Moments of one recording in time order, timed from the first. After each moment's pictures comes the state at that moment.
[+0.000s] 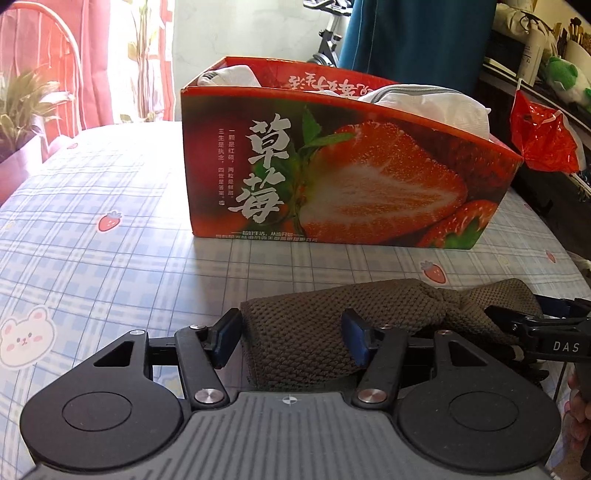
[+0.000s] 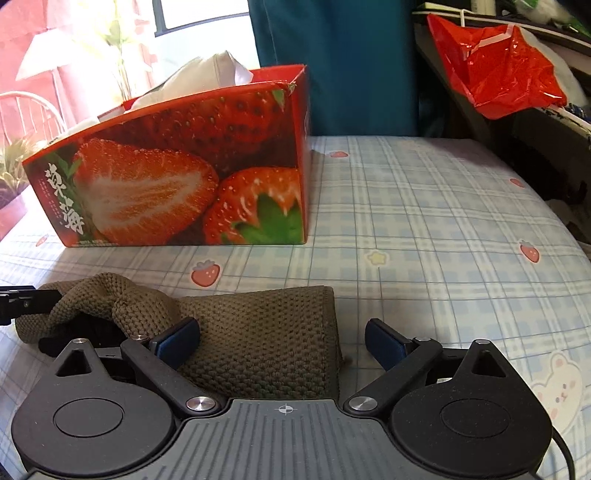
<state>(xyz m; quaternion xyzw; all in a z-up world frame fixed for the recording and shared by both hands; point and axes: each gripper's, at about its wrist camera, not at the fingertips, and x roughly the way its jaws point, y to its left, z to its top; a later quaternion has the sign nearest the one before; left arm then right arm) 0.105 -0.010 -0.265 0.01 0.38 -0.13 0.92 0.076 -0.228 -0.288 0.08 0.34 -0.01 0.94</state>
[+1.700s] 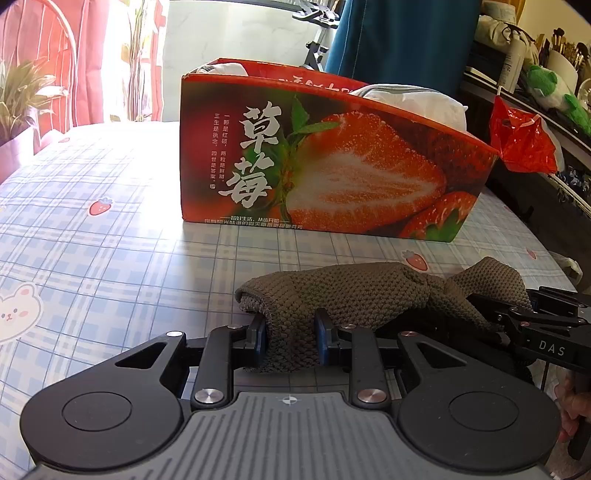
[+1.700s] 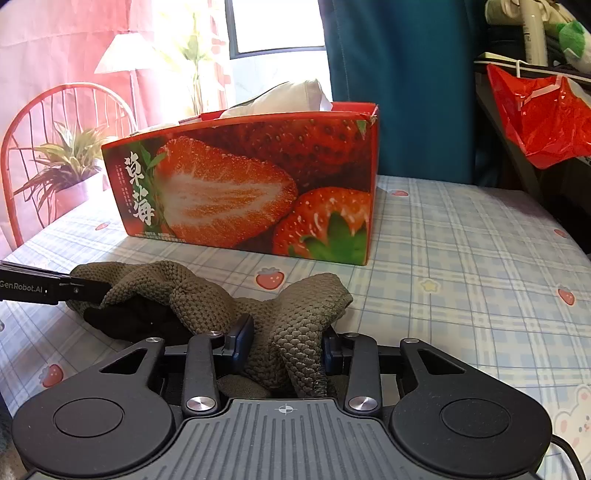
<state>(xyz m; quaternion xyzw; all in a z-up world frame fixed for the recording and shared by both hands) 0.089 -0.006 -0.270 -0.01 0.36 -0.16 0.92 0.053 -0.210 -0.288 0.03 0.28 0.08 0.96</state>
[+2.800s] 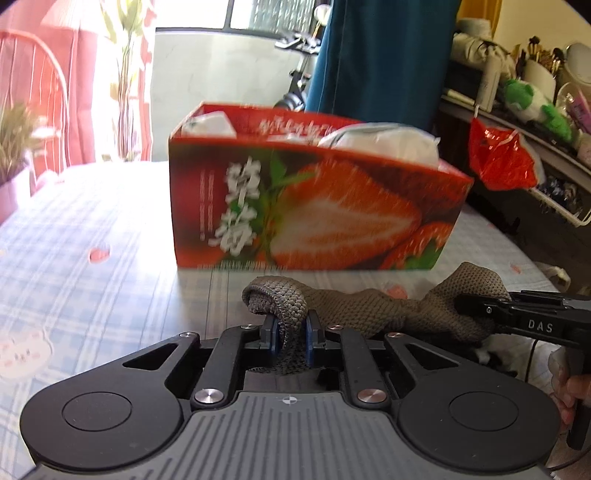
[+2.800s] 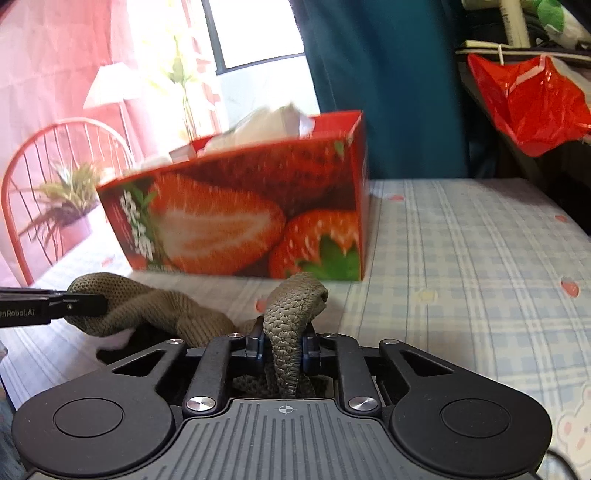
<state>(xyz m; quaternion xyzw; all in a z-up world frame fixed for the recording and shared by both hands) 0.077 -0.008 -0.242 0.00 0.30 -0.18 0.94 0.054 -0.223 -0.277 0.09 0.26 0.08 0.96</state>
